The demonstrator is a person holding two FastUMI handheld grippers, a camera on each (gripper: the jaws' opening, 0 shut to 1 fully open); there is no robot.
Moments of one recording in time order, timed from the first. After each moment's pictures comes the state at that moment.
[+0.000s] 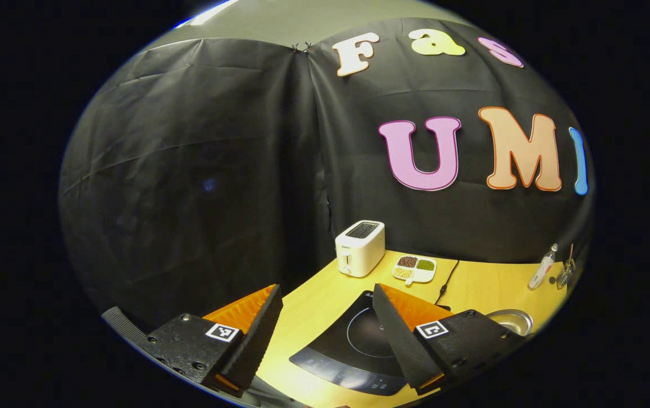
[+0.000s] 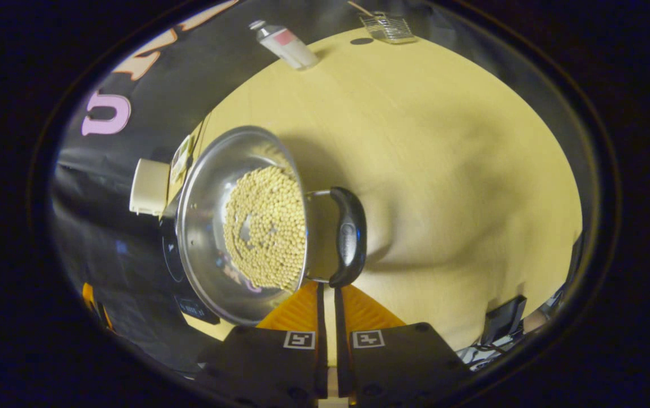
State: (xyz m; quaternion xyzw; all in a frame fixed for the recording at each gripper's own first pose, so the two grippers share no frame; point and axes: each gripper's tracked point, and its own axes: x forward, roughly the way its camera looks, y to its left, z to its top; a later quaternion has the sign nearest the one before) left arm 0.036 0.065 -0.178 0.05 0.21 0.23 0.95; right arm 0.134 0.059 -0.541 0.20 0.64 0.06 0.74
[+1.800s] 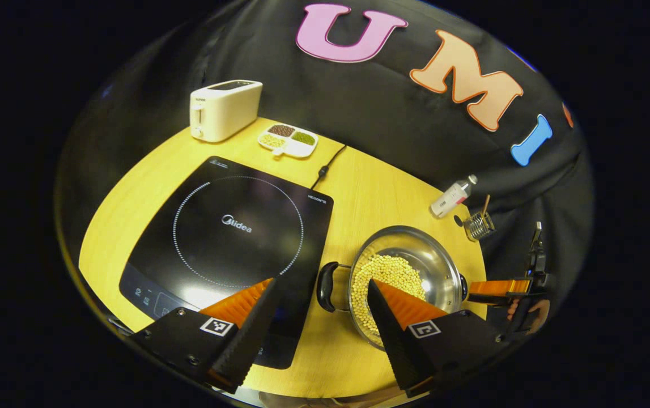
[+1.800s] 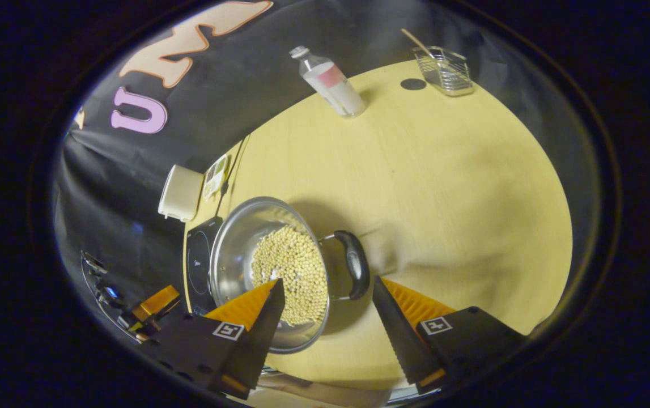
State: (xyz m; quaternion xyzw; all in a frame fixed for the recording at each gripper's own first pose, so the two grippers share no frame) left arm 0.039 -0.109 -0.398 -0.16 0.49 -0.06 0.85; right arm 0.236 0.062 -0.504 0.18 0.59 0.16 0.77
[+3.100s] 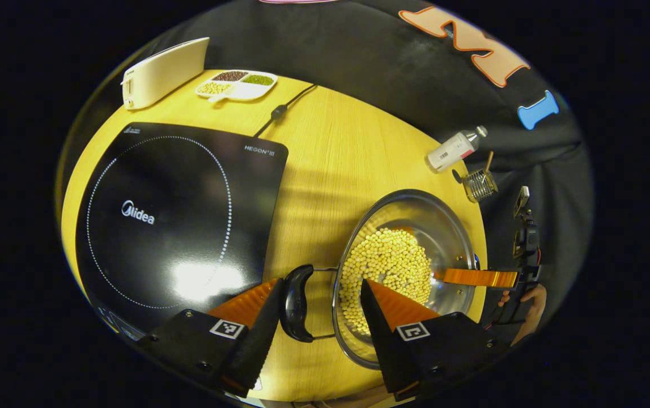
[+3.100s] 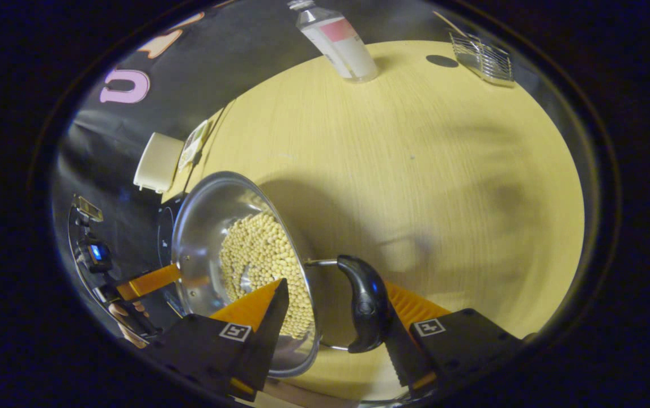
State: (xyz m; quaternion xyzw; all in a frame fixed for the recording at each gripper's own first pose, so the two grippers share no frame) left arm 0.056 -0.175 -0.487 -0.16 0.60 -0.13 0.77; right arm 0.252 0.068 -0.575 0.10 0.65 0.18 0.73
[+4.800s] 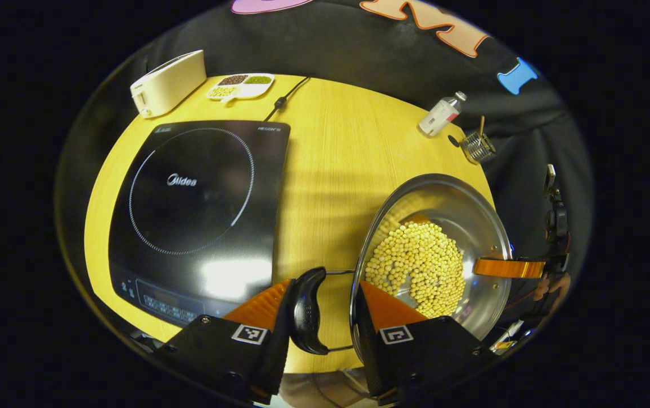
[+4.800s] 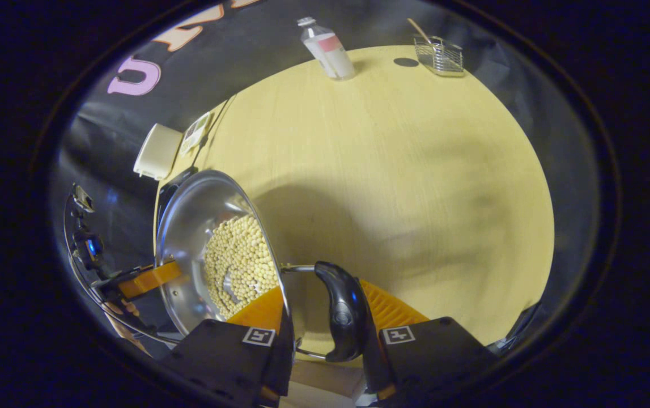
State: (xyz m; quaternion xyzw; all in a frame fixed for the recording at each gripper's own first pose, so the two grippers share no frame) left arm -0.031 -0.144 -0.431 -0.07 0.62 -0.13 0.77; right arm 0.147 0.037 -0.506 0.09 0.65 0.14 0.74
